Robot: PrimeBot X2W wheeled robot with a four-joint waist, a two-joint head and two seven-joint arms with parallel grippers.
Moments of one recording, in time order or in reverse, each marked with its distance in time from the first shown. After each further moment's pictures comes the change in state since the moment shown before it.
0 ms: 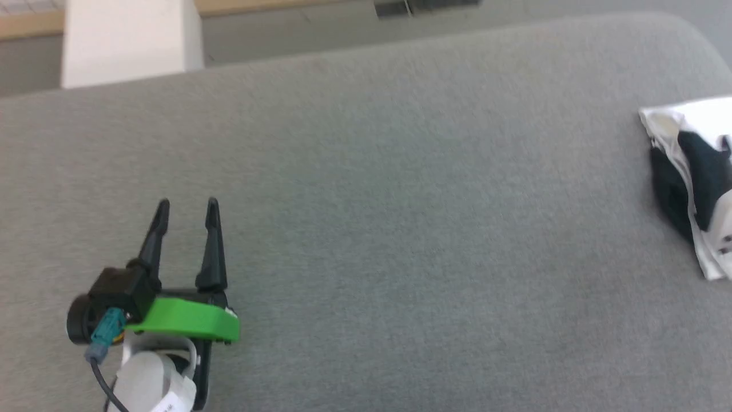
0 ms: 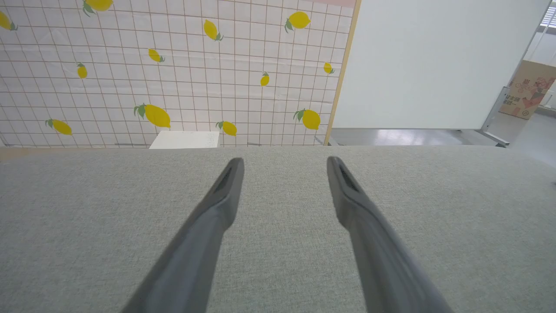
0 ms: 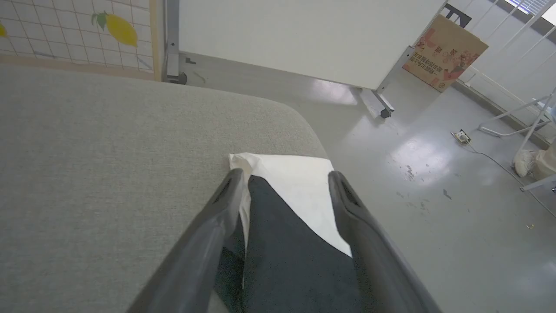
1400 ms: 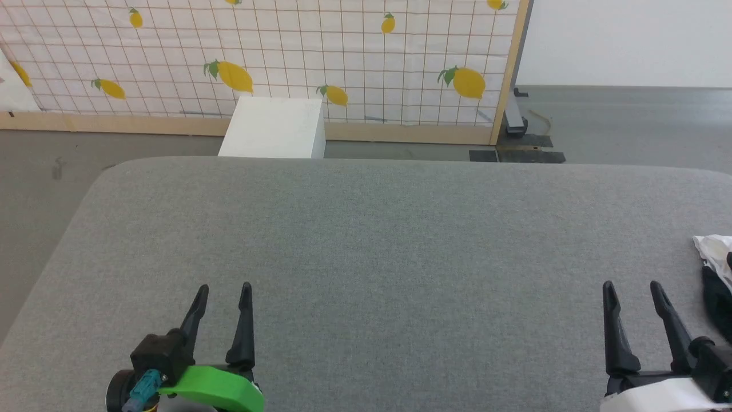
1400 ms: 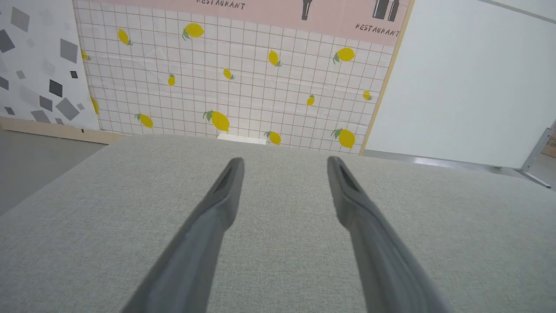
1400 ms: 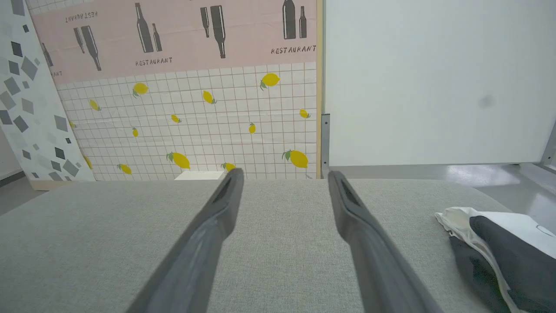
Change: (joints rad) left arm 0.175 -0.025 -0.057 0.076 -0.040 -0.004 0.000; right arm 0.650 0.290 0.132 -0.483 0.227 0.000 -0.318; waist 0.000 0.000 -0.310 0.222
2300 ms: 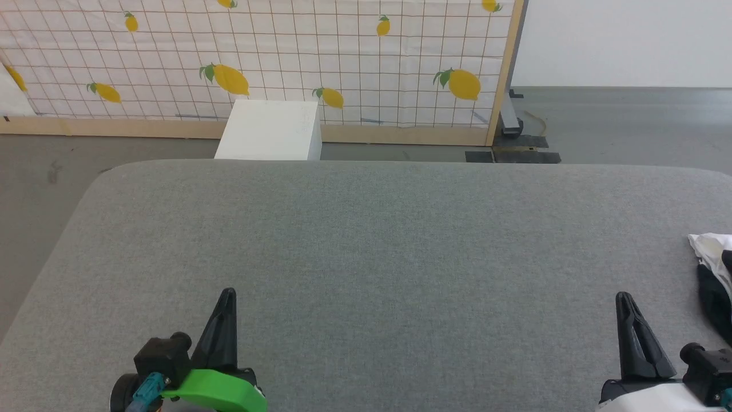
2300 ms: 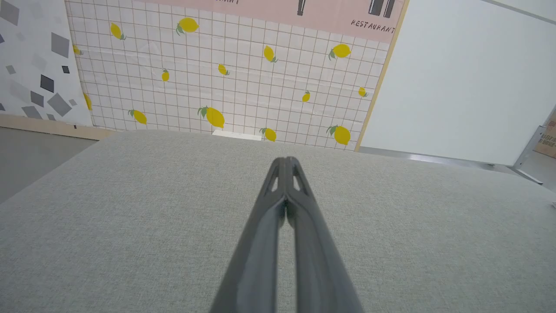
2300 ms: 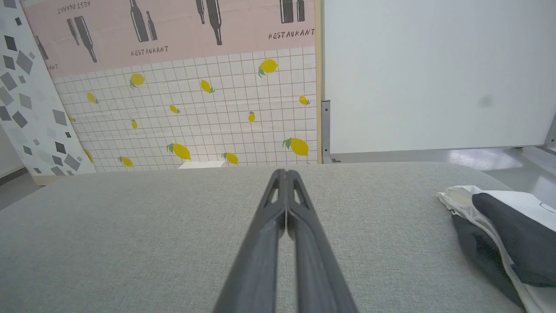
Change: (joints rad) left arm 0.009 -0.002 -0.009 0.005 -0.007 0.001 0.001; right arm 0.006 0.000 0.012 0.050 0.016 0.000 -0.007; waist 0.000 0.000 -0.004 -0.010
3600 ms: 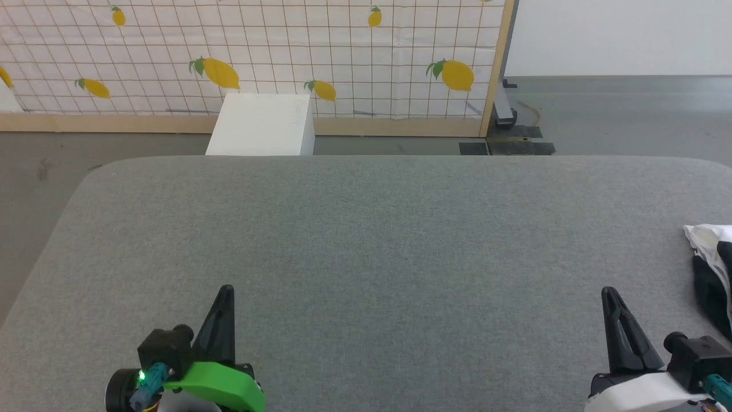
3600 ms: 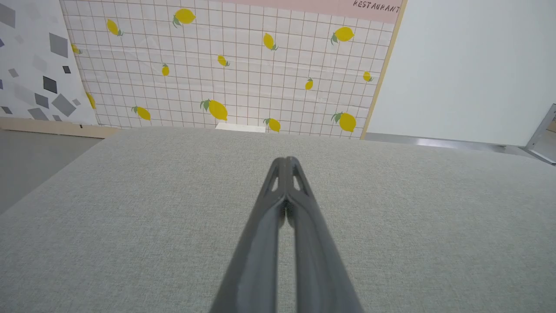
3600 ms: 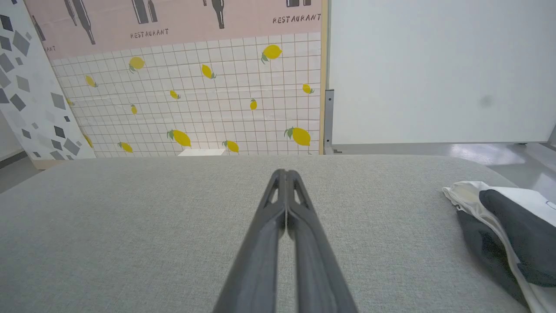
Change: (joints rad) left arm -0.001 0.000 0.006 -0.035 0.046 0.027 0.063; right arm -0.023 0.000 0.026 0.000 -0.028 0.000 0.049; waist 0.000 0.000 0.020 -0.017
